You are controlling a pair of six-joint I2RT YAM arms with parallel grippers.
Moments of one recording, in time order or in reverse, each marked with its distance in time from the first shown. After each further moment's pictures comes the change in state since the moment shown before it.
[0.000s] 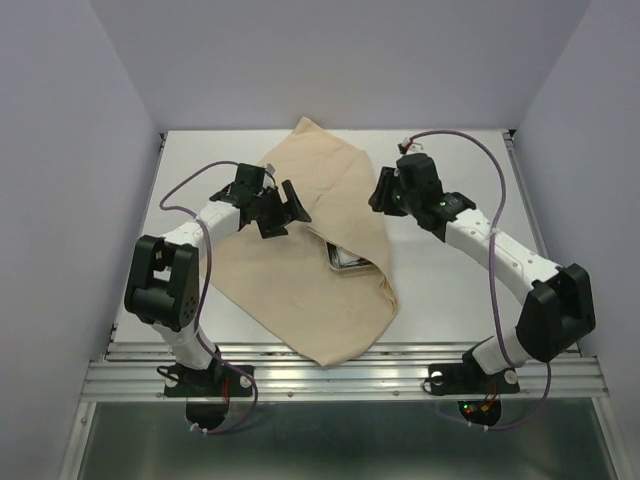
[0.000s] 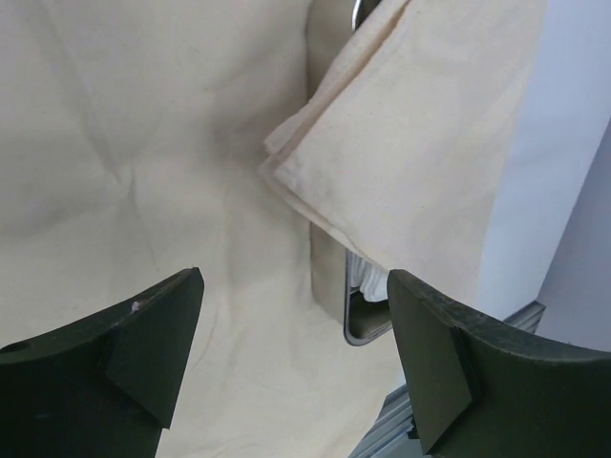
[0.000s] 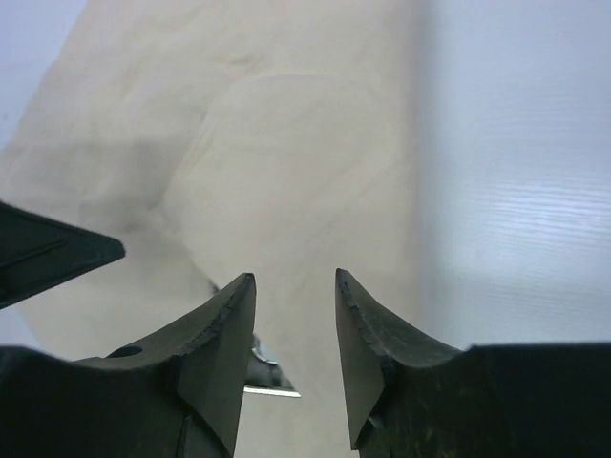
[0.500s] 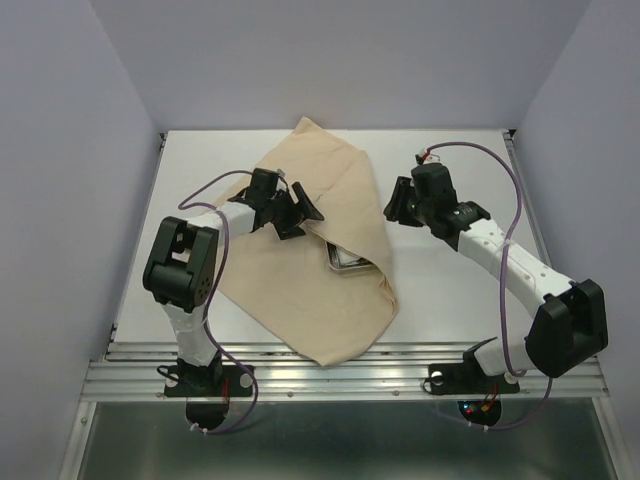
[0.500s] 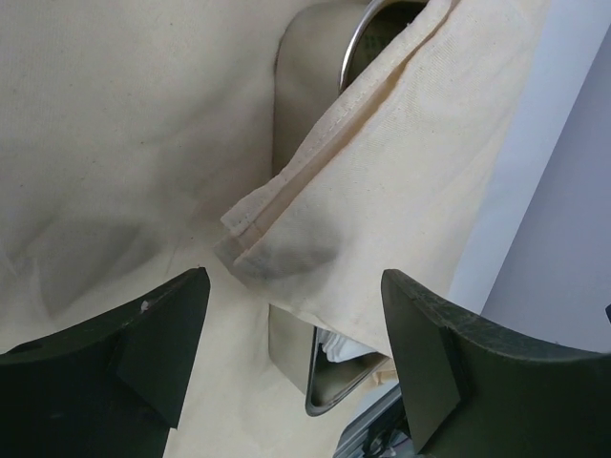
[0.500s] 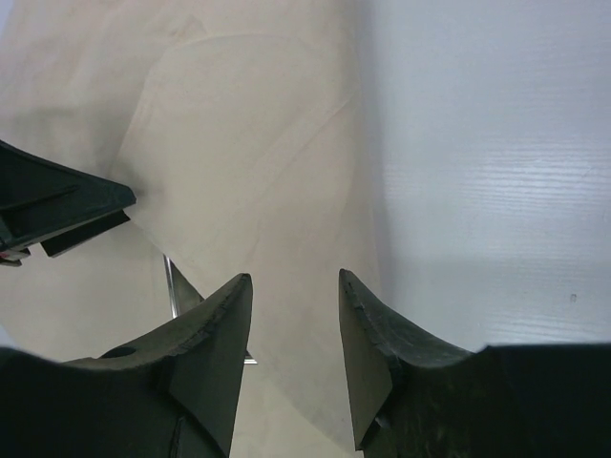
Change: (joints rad) left arm -0.058 0.165 0.001 0.225 0.049 -0.192; right arm -0.093 -0.117 -0.125 -0.051 0.018 0.022
